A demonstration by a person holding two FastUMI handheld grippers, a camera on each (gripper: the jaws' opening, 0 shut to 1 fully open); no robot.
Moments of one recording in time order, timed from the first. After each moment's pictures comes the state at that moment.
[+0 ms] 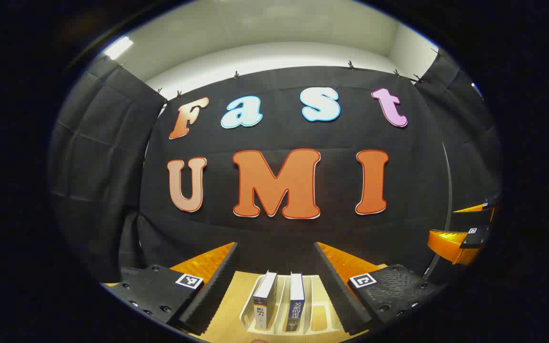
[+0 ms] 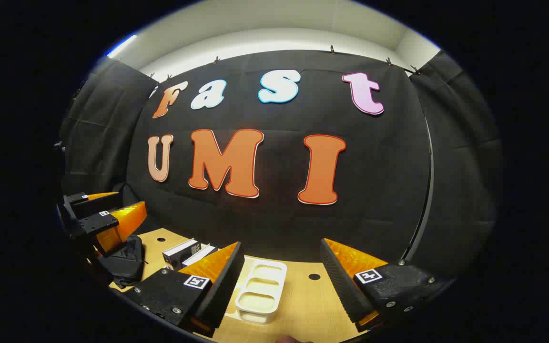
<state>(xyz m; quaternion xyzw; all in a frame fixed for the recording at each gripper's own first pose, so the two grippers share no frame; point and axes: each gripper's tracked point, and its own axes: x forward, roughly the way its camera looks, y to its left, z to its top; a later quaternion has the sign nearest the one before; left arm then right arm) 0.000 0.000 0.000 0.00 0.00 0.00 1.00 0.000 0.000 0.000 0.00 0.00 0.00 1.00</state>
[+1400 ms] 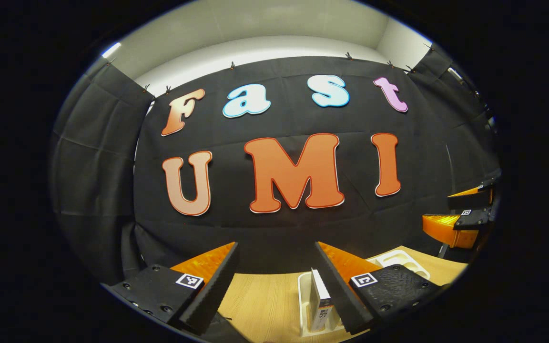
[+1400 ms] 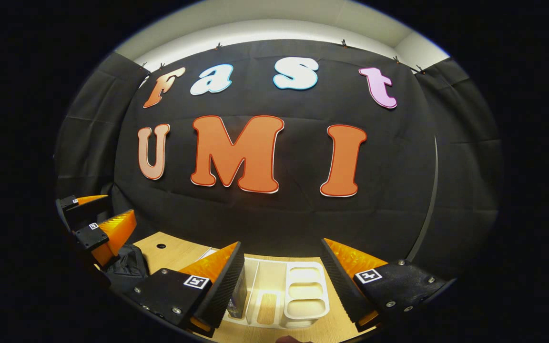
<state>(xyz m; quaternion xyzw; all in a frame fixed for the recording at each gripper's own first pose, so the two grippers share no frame) 0.057 0.126 -0.024 0.04 0.00 -0.03 1.00 0.050 0.110 0.001 0.01 0.03 -0.04 1.00</state>
